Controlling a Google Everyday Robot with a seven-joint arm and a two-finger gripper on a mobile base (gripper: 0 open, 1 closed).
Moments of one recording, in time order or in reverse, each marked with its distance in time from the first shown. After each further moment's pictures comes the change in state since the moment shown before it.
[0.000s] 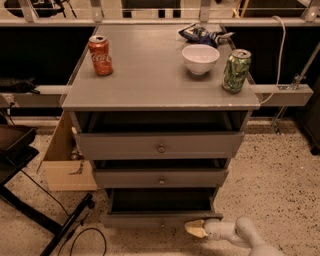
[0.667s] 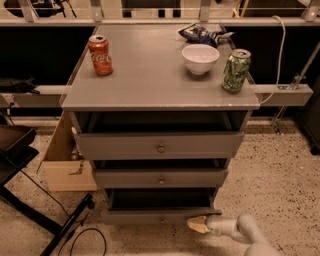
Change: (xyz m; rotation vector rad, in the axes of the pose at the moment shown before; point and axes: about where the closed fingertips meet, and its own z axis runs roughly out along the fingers) arm -0.007 -0.022 -0.007 0.040 0.016 -0.001
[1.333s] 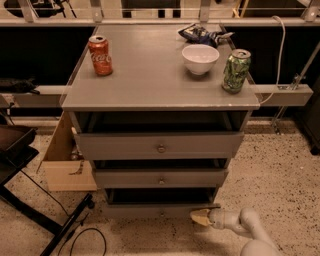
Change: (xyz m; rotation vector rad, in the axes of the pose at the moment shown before) arm -0.022 -0.028 -0.011 0.056 0.003 -0.025
